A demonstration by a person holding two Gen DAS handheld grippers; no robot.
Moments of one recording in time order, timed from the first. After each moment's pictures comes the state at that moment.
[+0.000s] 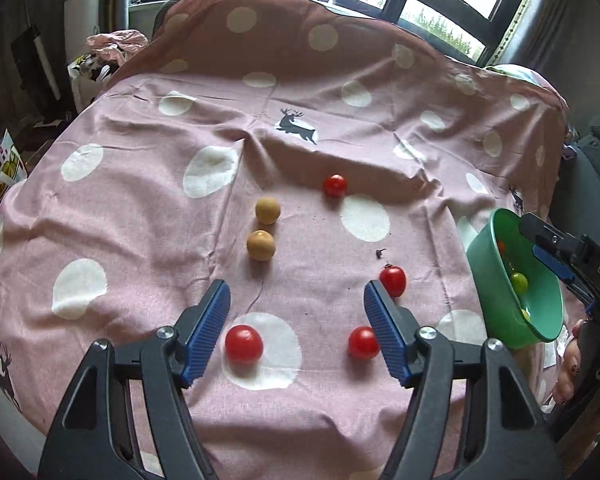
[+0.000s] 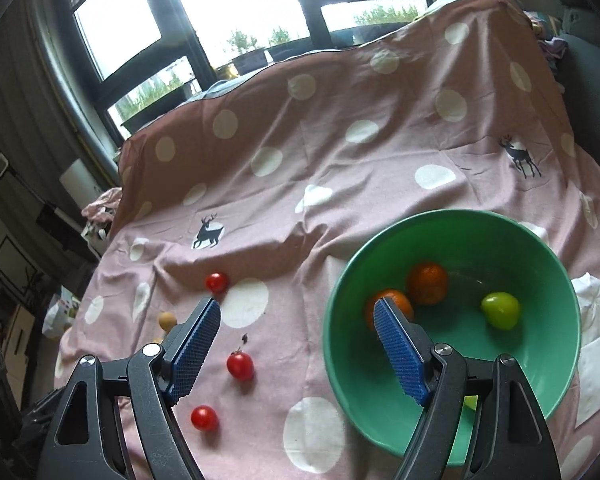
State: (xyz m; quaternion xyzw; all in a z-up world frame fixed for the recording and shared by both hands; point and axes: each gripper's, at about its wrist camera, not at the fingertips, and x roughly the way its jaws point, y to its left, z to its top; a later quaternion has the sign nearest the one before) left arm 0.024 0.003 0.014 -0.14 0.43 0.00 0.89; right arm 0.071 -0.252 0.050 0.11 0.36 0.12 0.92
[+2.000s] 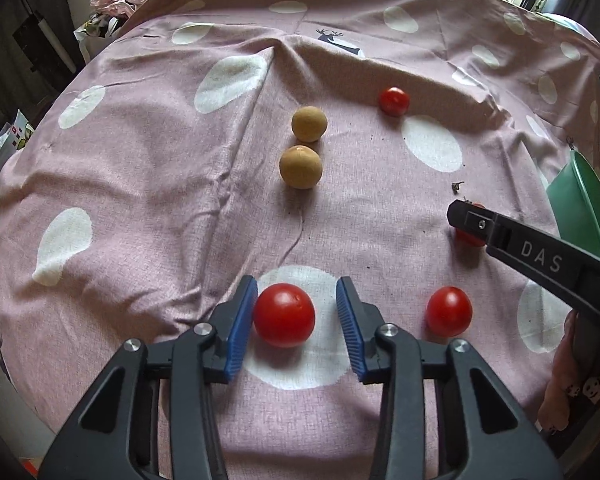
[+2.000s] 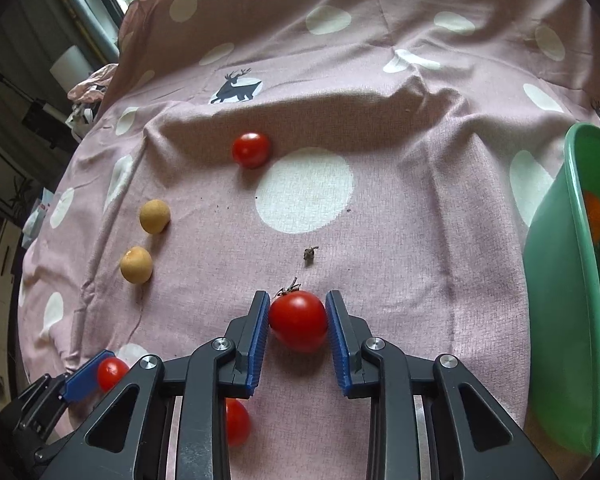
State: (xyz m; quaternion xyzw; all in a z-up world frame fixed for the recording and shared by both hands) left arm 0.043 -0.003 -0.059 -0.09 0.52 0.05 0.85; right arm 0.111 -0.158 -0.038 0.04 0.51 0.14 0.85
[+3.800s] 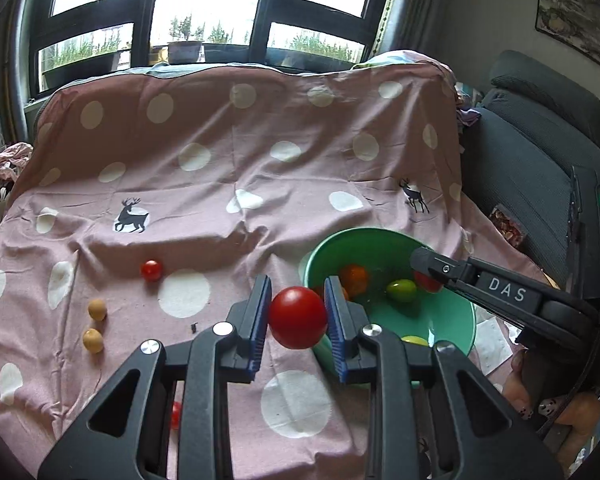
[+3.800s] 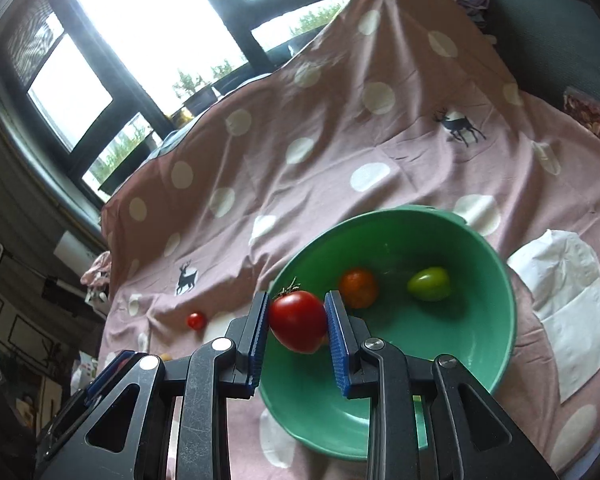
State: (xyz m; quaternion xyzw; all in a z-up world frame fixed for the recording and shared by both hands) left arm 0.042 -0.171 0.076 -0.05 0.34 -0.16 0.93; right arm 0.052 -0.362 0.055 0.25 0.34 0.04 0.90
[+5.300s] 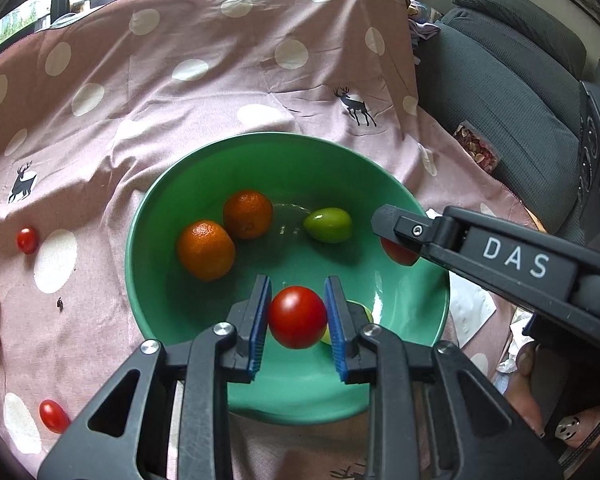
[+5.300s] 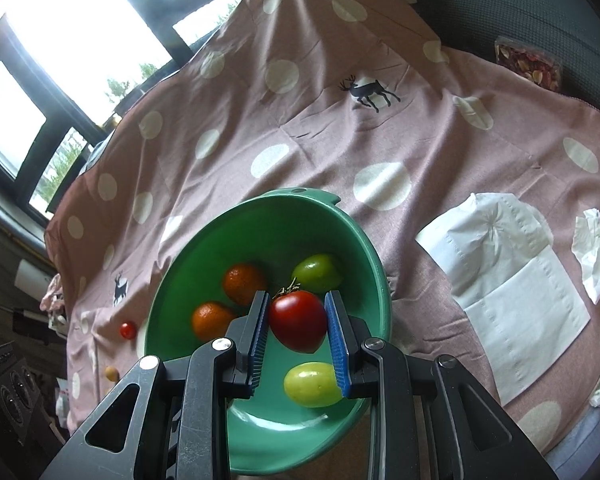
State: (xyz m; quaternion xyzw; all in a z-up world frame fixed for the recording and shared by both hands) left arm 0.075 -0.269 0.007 -0.01 0.44 -0.25 0.86; right arm 0.056 -0.414 0.017 0.27 0.40 -0.03 0.87
